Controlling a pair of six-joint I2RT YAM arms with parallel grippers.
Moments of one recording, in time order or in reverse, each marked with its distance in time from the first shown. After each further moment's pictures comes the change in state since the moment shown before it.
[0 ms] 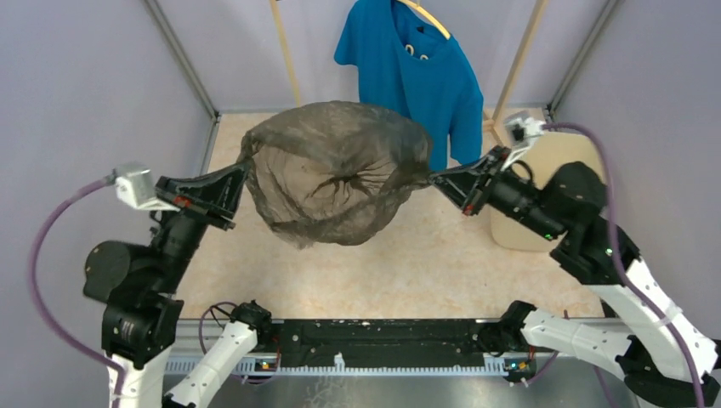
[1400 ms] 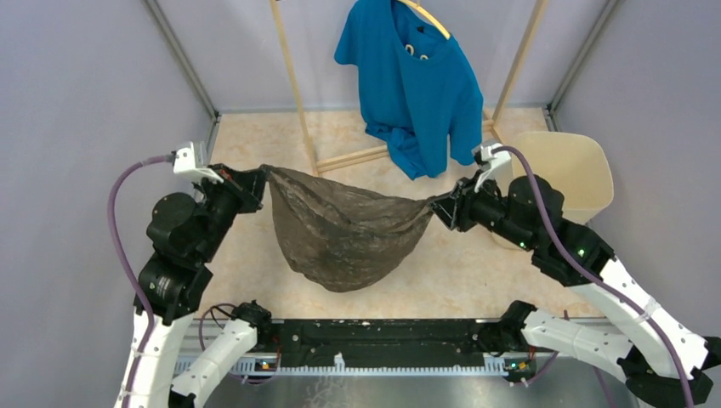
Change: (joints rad) left arm 0.000 0.073 -0.126 -0.093 -0.147 -0.100; right arm 0.000 -0.052 -0.152 -0.121 0.129 -0.106
